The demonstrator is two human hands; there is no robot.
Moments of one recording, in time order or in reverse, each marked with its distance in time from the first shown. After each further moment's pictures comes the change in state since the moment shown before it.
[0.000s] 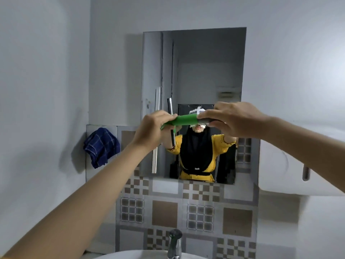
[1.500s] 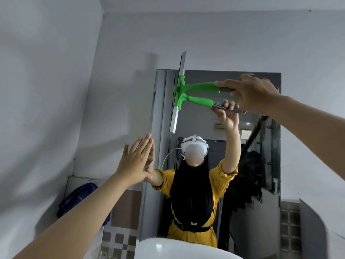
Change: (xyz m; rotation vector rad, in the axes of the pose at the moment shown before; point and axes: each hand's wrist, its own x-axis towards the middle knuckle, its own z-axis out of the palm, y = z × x) left_hand 0.043 -0.210 0.028 0.614 -0.422 -0.341; right_hand 0.190 0.162 0.004 -0.216 0.055 0.455
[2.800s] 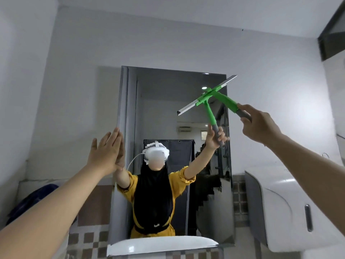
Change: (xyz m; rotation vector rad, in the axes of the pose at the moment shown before) left_hand 0.006 0.001 0.016 0.058 0.078 -0.024; right_hand -0.165 0.034 0.000 0.213 0.082 0.589
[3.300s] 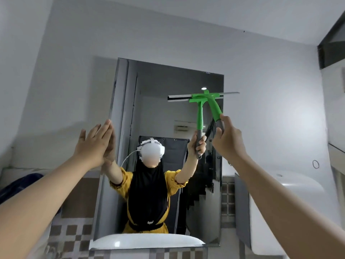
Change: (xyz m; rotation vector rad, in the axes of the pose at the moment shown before) left_hand -0.006 0.000 -0.016 -0.190 -0.013 0.023; right_hand -0.038 -0.044 0.042 0.239 0.011 0.054
